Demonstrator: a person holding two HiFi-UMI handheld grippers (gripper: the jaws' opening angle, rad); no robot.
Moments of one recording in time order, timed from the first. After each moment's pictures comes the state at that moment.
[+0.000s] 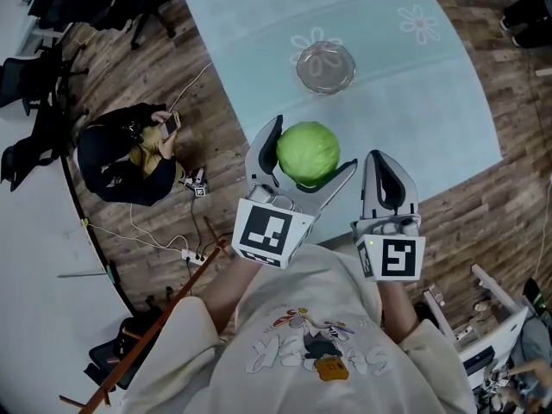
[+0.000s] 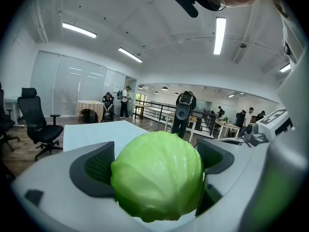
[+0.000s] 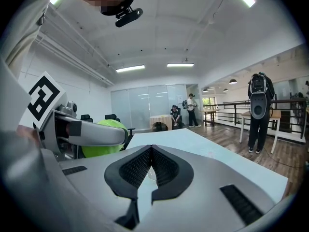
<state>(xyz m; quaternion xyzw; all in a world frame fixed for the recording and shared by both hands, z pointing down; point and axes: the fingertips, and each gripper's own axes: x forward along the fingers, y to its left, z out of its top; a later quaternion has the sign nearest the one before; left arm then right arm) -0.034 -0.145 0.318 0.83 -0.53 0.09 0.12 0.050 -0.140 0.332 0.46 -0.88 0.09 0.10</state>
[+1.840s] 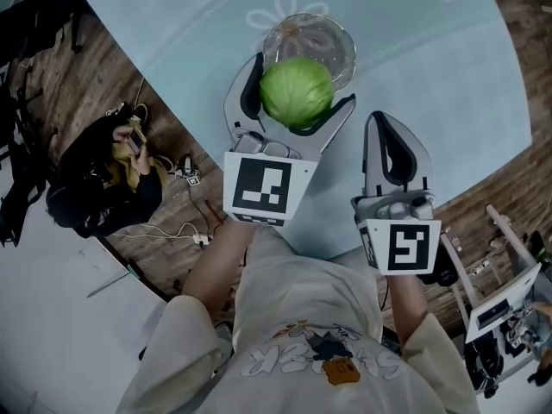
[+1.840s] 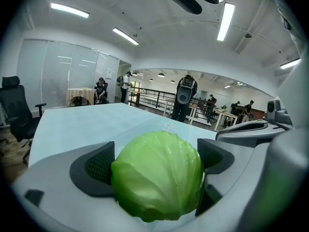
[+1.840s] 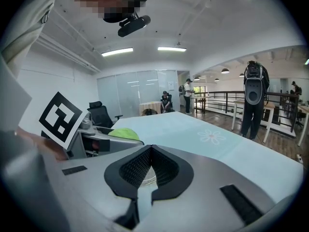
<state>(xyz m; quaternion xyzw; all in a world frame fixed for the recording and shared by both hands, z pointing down) -0.052 -0.328 0.497 0.85 -0.48 0.14 0.16 0.026 -0.281 0.474 0.50 -0.84 0.14 0.17</state>
